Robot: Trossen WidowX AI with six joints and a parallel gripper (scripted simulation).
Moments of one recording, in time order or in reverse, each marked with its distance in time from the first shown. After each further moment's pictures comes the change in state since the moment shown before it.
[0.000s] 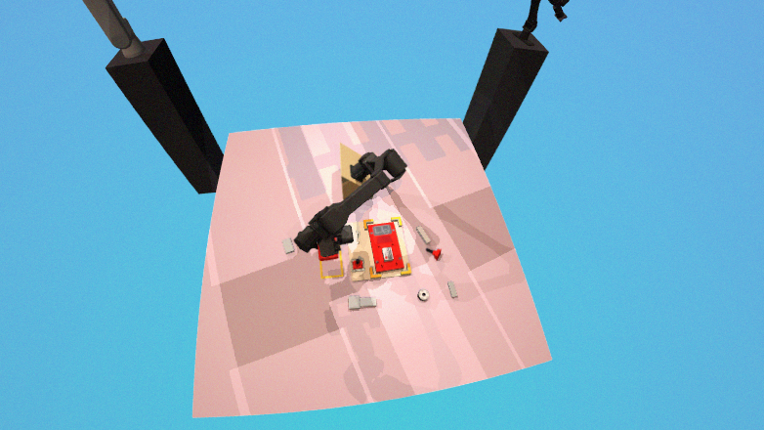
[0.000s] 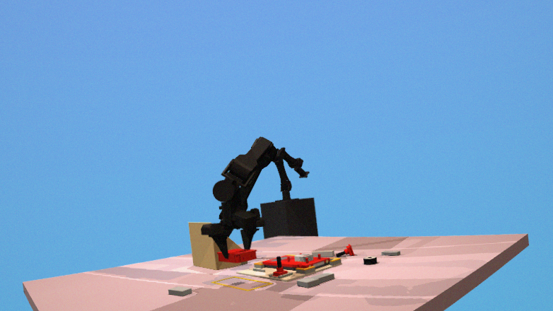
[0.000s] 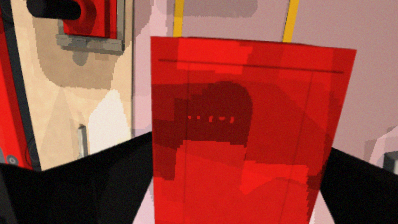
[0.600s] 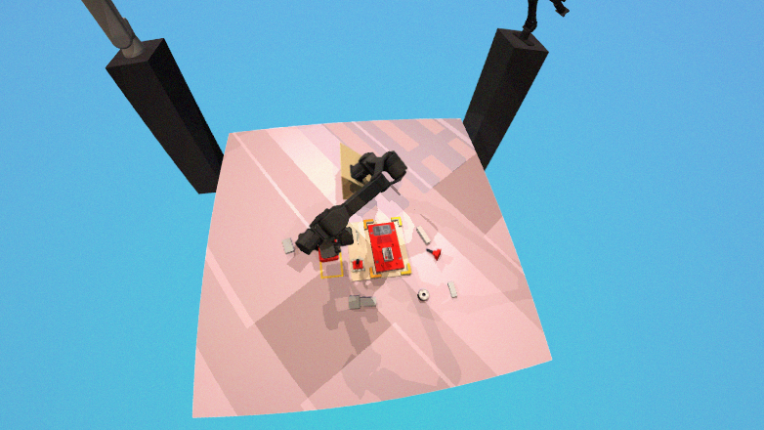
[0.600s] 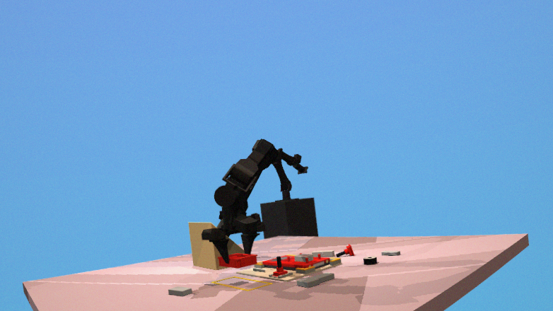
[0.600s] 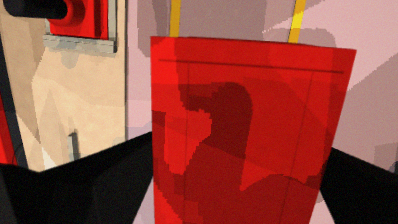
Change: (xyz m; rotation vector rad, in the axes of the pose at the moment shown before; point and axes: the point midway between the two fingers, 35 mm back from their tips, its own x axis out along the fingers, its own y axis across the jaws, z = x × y) arm 0.014 0.000 0.000 0.000 0.000 0.000
